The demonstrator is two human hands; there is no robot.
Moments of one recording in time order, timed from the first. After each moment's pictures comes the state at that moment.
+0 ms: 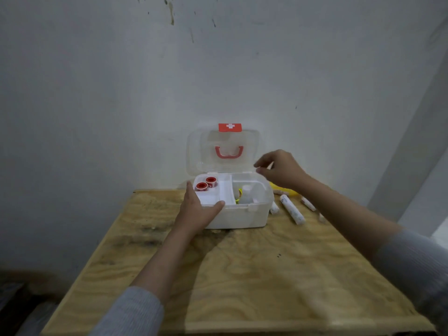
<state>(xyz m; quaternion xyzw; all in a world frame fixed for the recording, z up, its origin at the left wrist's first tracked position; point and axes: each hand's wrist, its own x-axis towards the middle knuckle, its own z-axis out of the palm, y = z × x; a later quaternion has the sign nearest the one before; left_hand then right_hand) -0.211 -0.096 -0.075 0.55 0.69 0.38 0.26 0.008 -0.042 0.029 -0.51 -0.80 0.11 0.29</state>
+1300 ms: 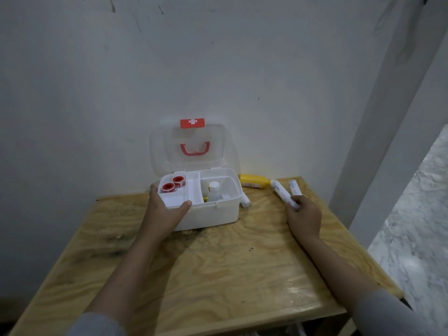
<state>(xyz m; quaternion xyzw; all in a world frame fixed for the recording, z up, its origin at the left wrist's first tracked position) -0.202 -0.095 -0.075 0.53 0.68 0.44 0.24 0.120 -0.066 -0.128 -0.69 -0.51 0.07 0.50</state>
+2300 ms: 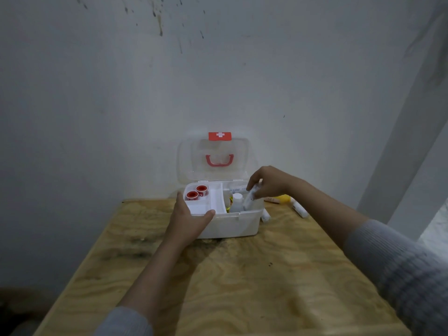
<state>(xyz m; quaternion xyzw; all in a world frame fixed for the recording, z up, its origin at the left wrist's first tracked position) -0.207 -0.094 -0.078 0.54 0.68 0.44 0.24 0.021 -0.013 0.022 -0.49 -0.86 0.10 0.07</state>
